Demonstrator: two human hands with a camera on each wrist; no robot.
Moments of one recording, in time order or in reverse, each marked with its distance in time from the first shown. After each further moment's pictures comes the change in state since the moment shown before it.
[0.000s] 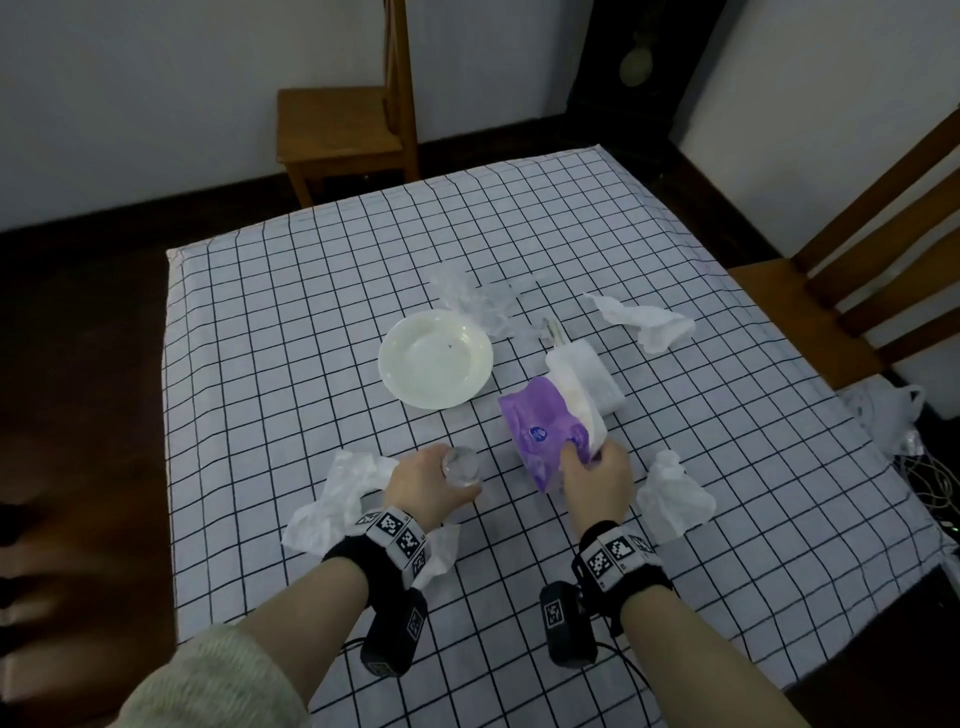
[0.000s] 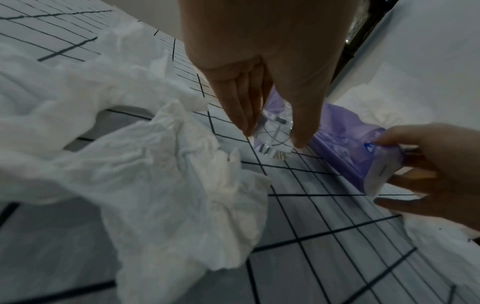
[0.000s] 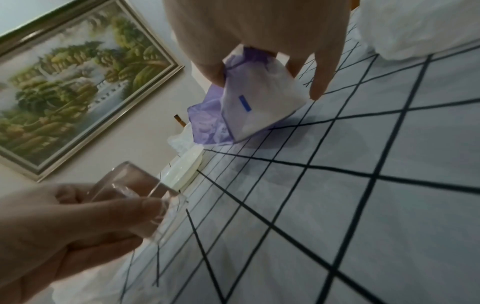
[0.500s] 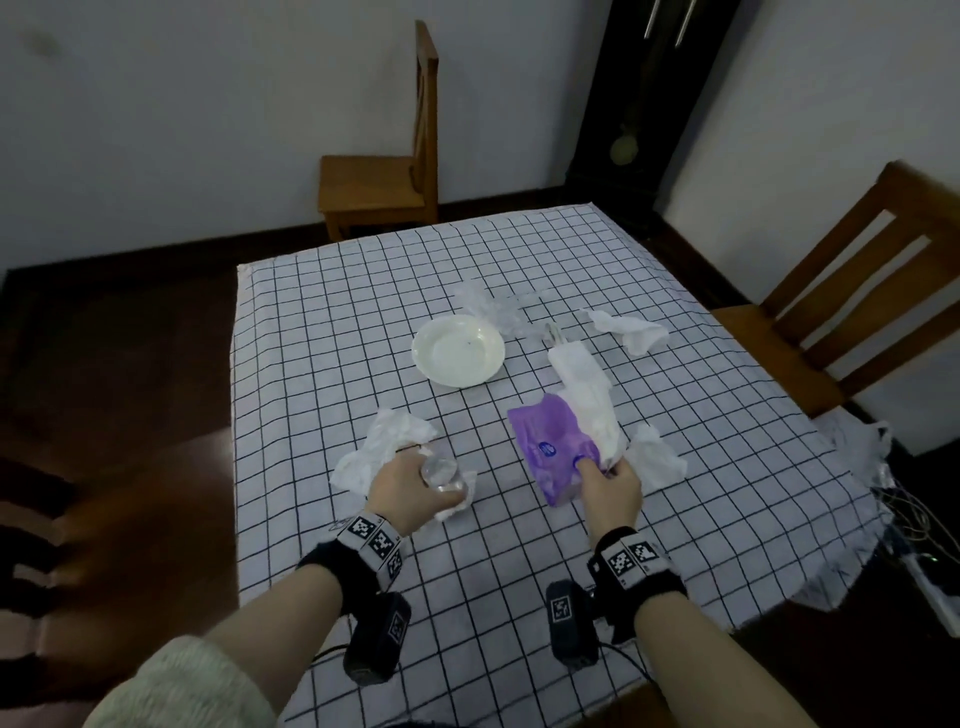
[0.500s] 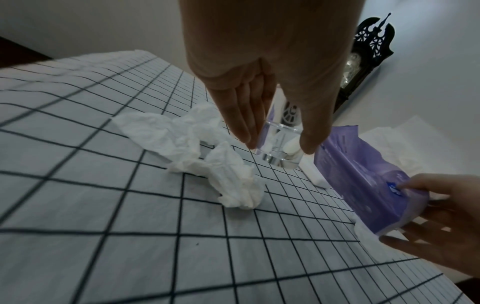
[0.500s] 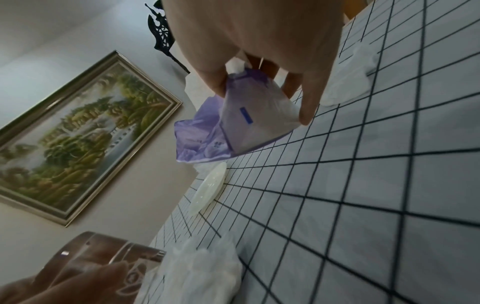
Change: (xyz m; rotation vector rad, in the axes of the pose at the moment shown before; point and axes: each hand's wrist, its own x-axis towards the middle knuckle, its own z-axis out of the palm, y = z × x) left_hand -0.124 -0.026 -0.037 -0.122 0.059 0.039; right_hand -0.096 -0.003 -0.066 0.254 -0.017 0.090
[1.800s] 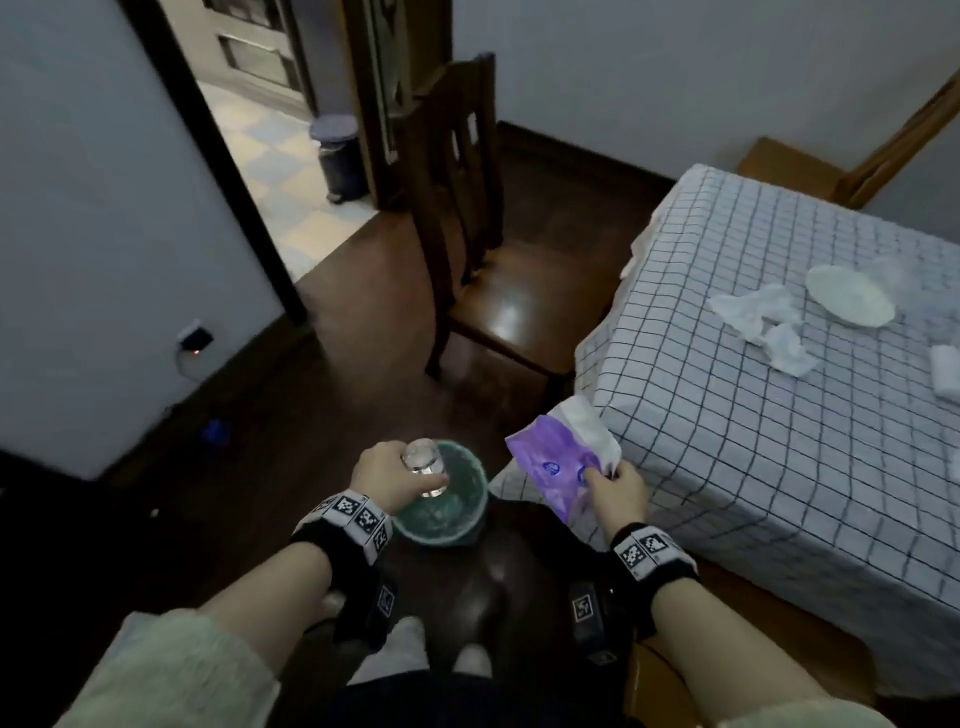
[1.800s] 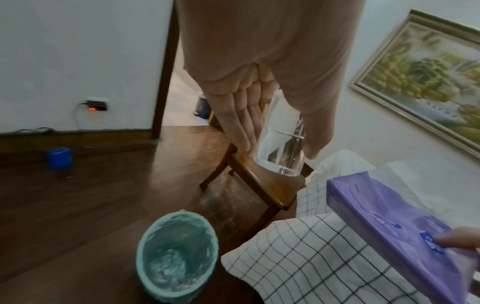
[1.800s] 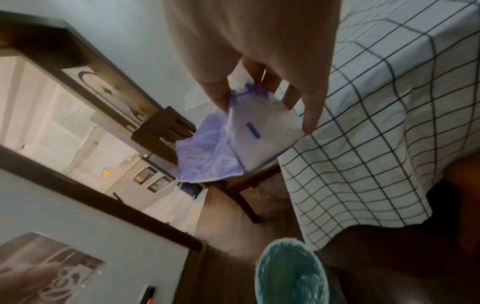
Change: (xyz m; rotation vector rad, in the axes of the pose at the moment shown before) left_hand -0.611 -0.235 0.024 -0.261 0.524 -0.815; right_hand -0.446 0.166 -0.068 -0.495 -0.881 -0.294
